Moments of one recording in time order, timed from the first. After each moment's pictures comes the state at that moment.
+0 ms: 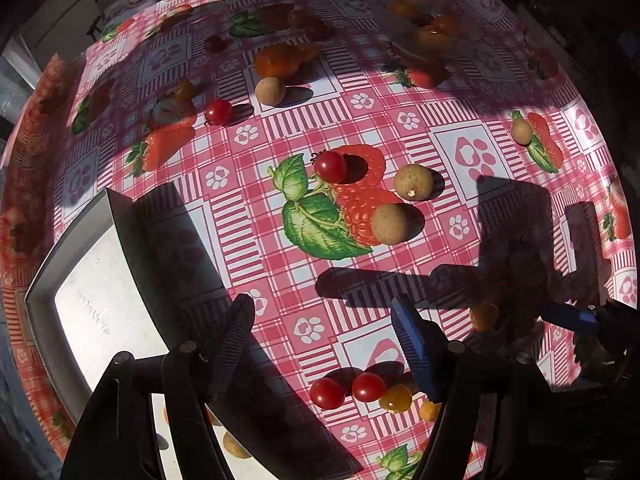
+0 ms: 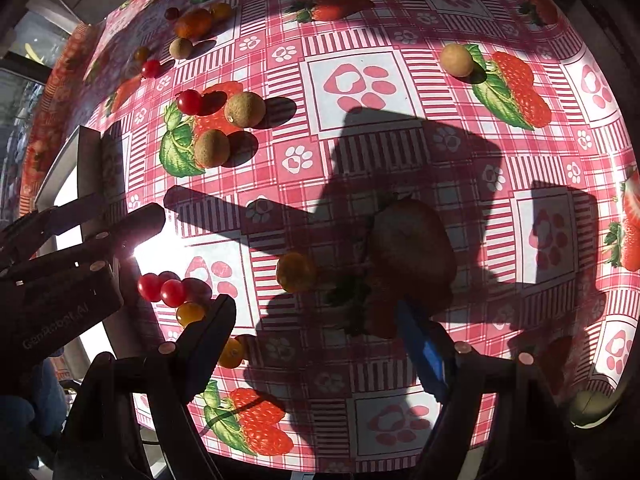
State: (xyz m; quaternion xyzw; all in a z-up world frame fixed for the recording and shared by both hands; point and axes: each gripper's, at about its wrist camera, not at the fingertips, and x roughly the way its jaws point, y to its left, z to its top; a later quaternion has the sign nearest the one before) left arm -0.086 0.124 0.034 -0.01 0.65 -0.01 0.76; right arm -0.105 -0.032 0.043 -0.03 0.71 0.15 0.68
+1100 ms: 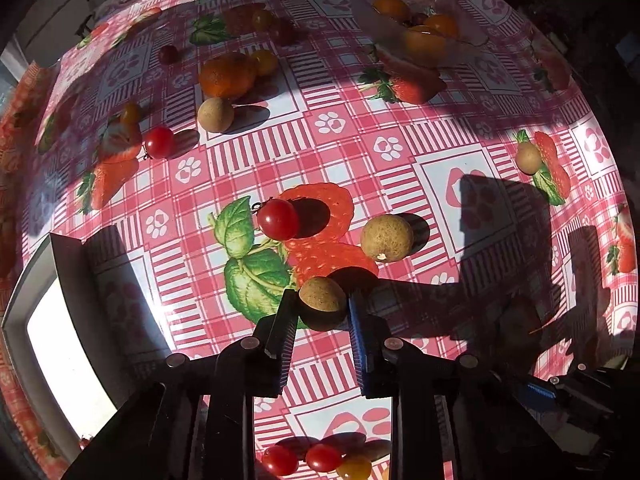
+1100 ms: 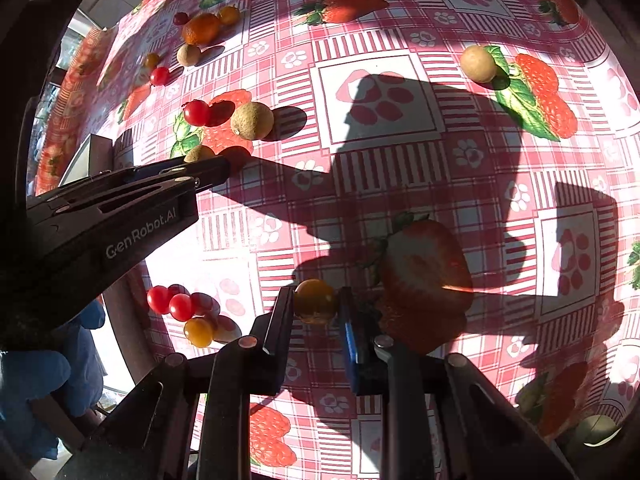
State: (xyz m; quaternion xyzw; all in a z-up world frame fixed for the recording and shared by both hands) left arm -0.050 0.101 0.014 -0.03 0.64 -0.01 0.77; right arm -0.097 -0.038 0.039 0.00 0.71 0.19 0.68
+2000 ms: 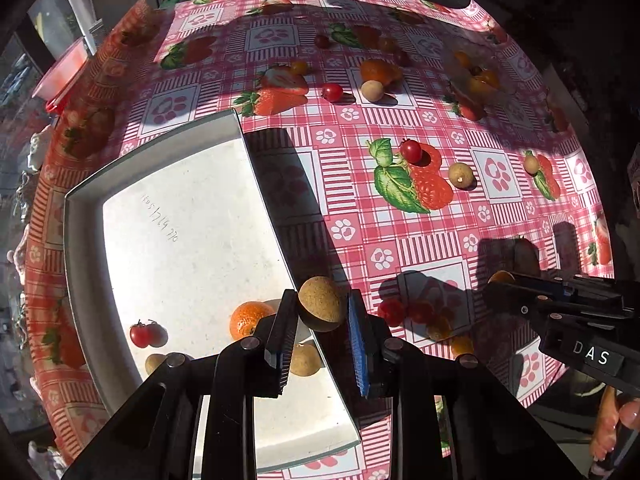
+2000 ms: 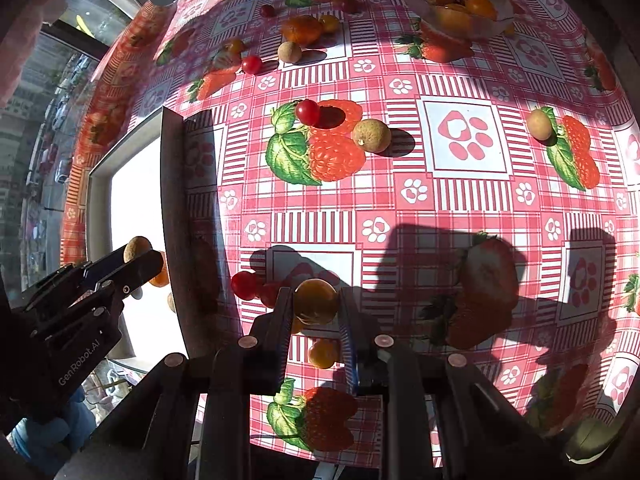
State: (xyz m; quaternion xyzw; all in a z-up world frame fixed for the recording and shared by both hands) left arm -0.175 0.198 0.072 -0.10 0.61 0.06 0.78; right arm -0.119 0.021 0.082 -0.03 0.70 0.25 0.67
